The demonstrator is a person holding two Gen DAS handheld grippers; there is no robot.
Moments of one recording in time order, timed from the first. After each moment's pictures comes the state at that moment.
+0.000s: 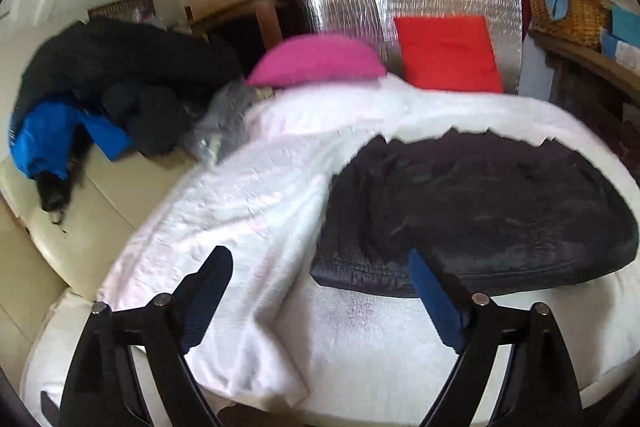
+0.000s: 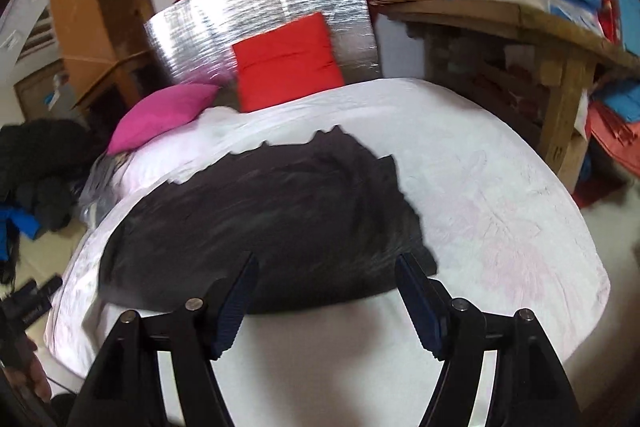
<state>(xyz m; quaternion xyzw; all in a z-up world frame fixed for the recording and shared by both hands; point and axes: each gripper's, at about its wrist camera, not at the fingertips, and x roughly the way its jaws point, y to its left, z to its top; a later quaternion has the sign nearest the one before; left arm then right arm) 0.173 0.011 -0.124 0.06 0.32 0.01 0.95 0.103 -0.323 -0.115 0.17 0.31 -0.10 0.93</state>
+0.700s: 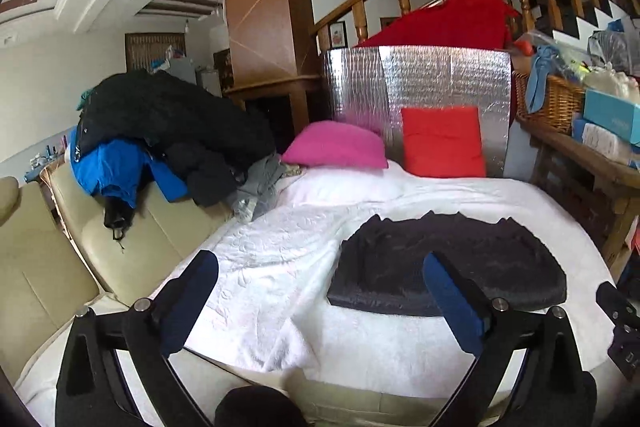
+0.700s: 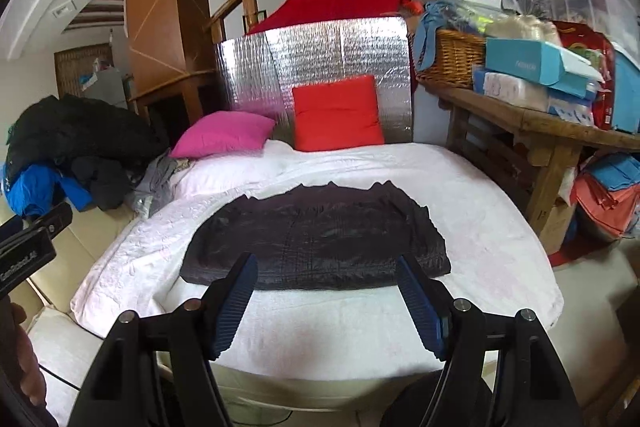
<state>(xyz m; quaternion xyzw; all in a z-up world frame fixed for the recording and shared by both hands) 0.016 0.040 -0.004 0.01 0.21 0.02 0.98 -0.025 -0.202 -0.012 0.09 0.23 -0.09 0.96</state>
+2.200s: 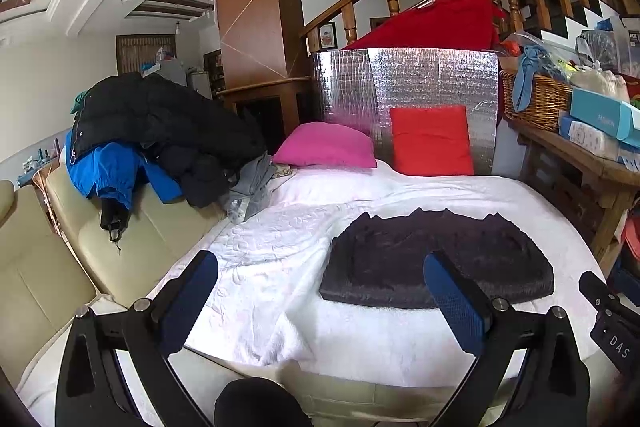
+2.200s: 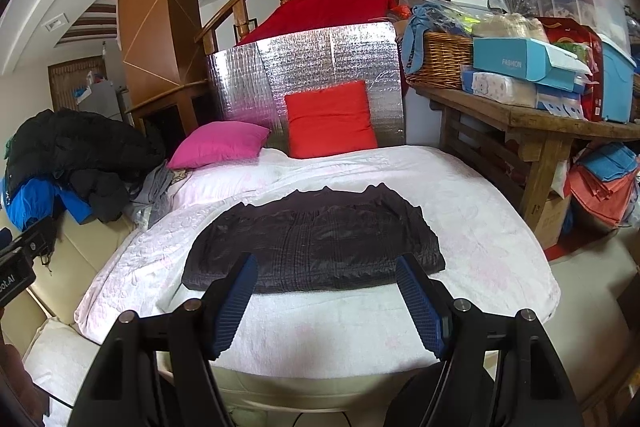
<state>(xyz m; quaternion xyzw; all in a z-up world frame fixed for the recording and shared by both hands) -0.002 0.032 0.002 0.01 0.21 0.01 0.98 -0.035 -0.206 -0.007 0.11 0.22 -0.10 0.96</state>
